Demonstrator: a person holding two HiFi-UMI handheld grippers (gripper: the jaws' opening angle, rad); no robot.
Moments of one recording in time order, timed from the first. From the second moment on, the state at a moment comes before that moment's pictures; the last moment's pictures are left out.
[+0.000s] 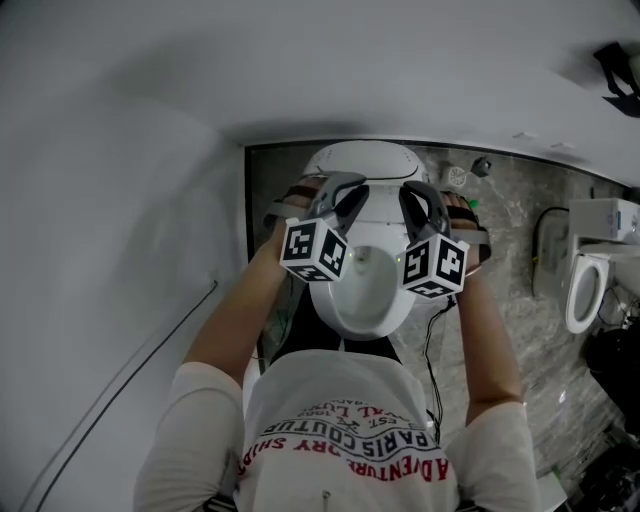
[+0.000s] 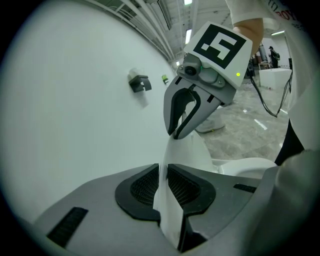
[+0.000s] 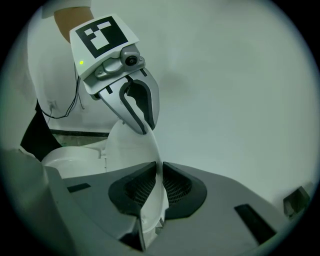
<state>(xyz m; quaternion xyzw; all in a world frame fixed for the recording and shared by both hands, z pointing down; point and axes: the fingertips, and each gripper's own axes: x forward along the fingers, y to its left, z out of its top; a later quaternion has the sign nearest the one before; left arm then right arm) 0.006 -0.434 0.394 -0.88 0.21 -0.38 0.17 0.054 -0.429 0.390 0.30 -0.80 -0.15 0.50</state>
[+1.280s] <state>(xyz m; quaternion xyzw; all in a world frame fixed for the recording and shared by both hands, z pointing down) -0.011 -0.409 0.306 -0.91 0.35 -0.22 0.04 0.067 -0.399 0.312 0.41 -0.86 -0.02 0.32</state>
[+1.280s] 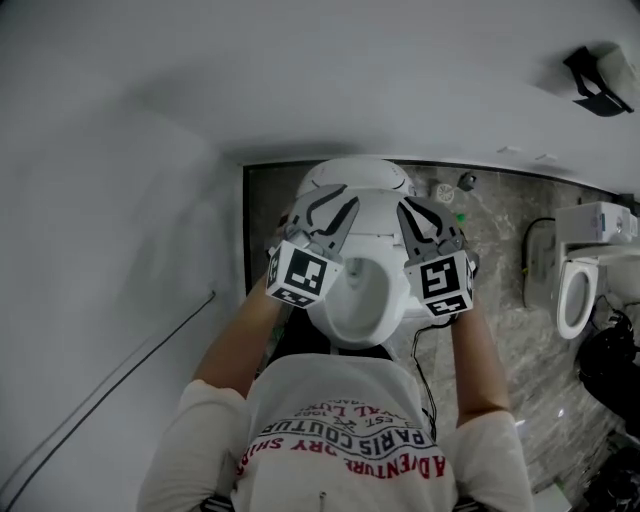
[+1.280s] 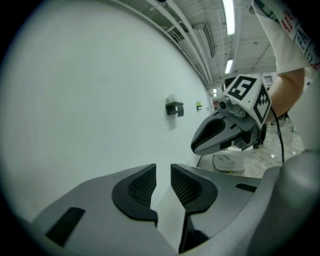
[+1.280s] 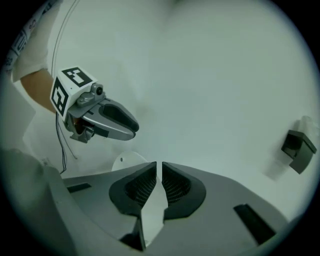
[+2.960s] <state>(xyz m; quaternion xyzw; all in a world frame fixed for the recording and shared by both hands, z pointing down) -0.047 -0.178 0.149 -0.85 0.53 -0.04 0.00 0.085 -0.179 0.168 0.55 -0.83 0.04 0.11</state>
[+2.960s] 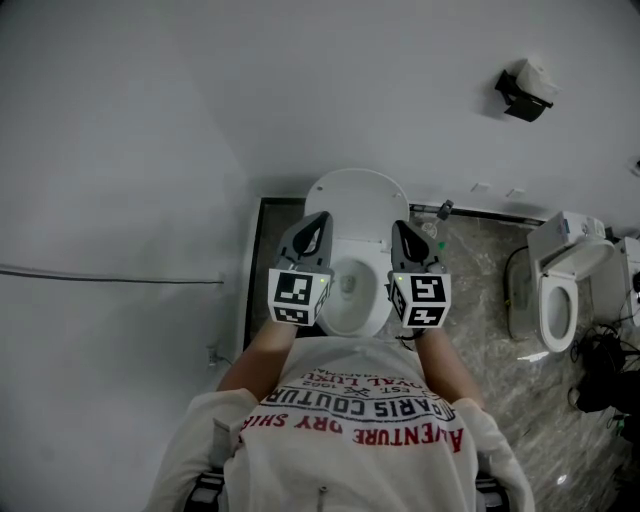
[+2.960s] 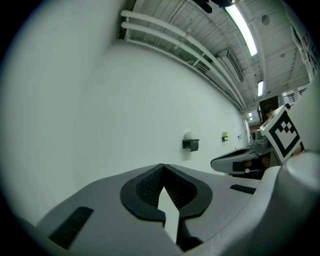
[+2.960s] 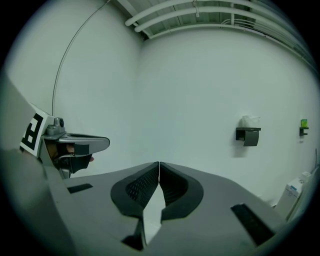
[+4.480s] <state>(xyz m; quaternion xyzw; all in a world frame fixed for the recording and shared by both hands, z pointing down) -0.032 -0.334 0.305 -0.86 0.44 -0.23 -0.05 0.072 -0.335 0.297 0.45 -0.85 0.09 0.26</state>
